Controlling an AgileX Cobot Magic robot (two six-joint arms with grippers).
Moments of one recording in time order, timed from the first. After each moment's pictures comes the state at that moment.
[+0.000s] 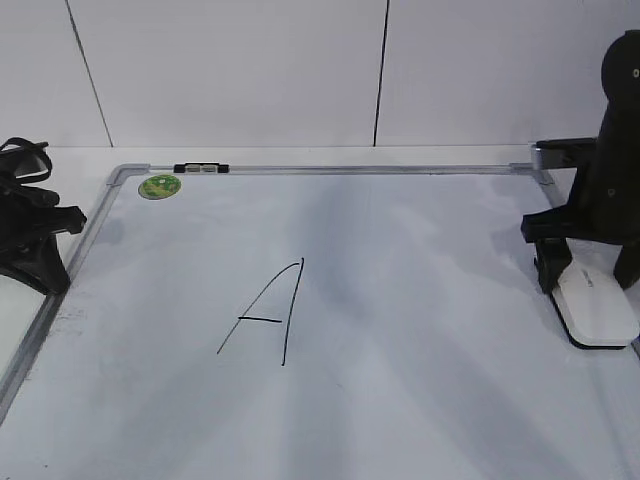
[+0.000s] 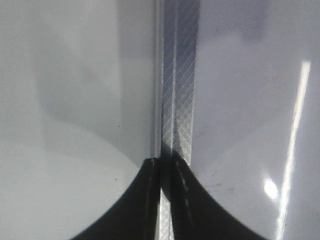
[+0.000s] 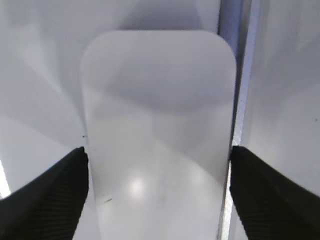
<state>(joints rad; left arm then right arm) -0.01 1.98 -1.27 -0.31 0.89 0.14 0.10 1.93 -1.38 -0.10 1.10 0.13</state>
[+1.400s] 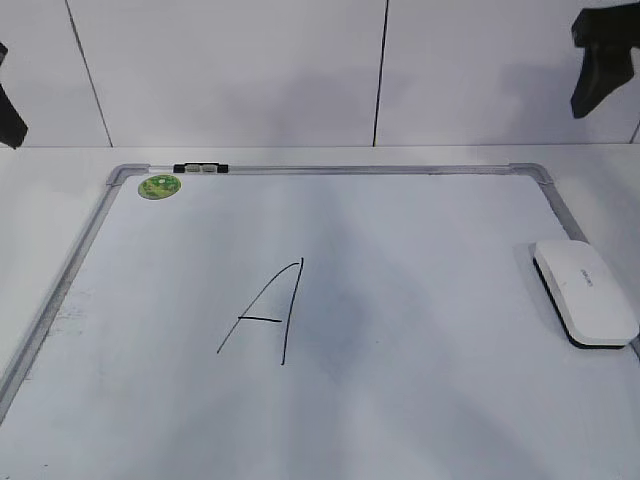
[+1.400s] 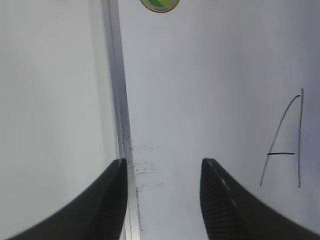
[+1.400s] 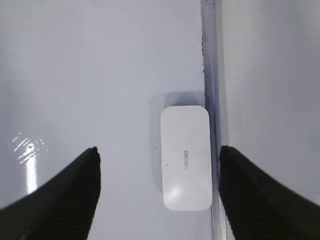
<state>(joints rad) -0.01 1.61 -1.44 -0.33 1.14 0.14 0.10 1.64 -1.62 -0.02 1.23 0.13</state>
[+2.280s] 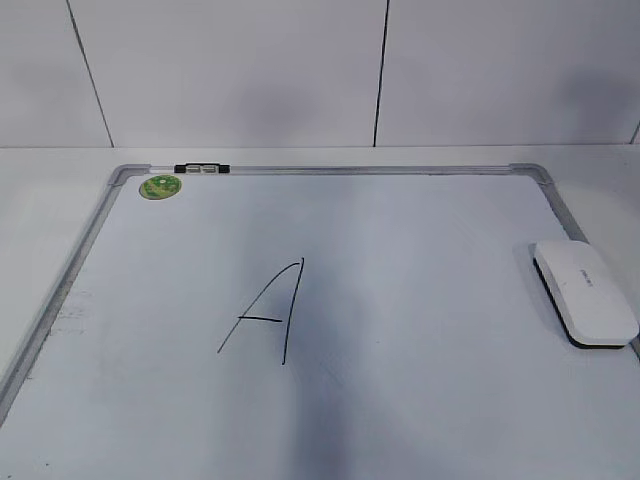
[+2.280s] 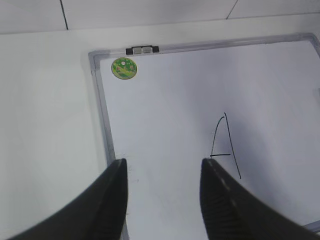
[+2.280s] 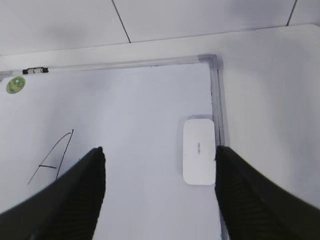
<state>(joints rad) -0.01 1.11 -1.44 -0.35 1.25 0.14 0.12 0.98 -1.48 0.02 1.27 0.12</state>
